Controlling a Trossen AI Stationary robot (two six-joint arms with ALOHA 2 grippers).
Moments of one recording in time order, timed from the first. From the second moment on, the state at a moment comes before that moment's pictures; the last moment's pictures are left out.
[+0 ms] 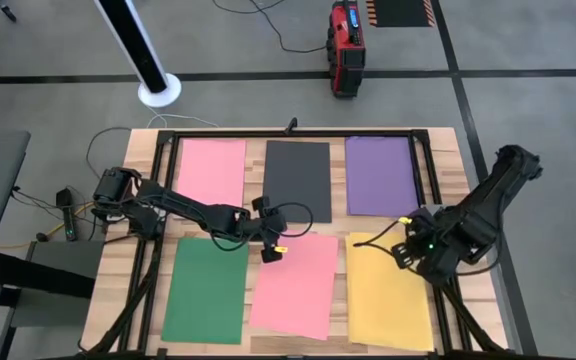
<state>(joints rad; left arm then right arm) -0.17 1.69 1.03 -0.25 -0.43 -0.21 0.80 1.13 1.12 -1.40 0.33 1.93</state>
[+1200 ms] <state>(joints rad) -0.17 1.69 0.95 -0.17 -0.42 -0.26 0.82 1.33 0.98 -1.50 0.26 1.88</state>
